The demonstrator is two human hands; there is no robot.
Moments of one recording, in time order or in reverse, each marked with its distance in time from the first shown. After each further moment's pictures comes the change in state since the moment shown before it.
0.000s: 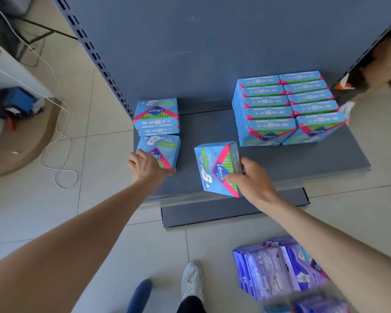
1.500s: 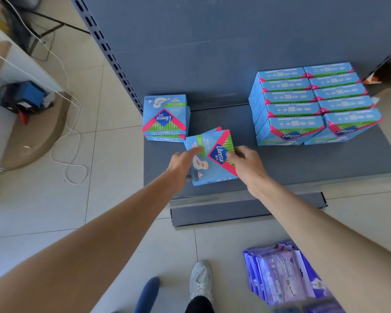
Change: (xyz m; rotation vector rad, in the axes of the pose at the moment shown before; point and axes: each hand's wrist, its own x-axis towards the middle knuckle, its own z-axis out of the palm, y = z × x) left_hand 0.009 0.033 0.019 -1.009 -0.509 -0.289; right_hand 0.067 -0.002 0.049 0.185 0.120 0.118
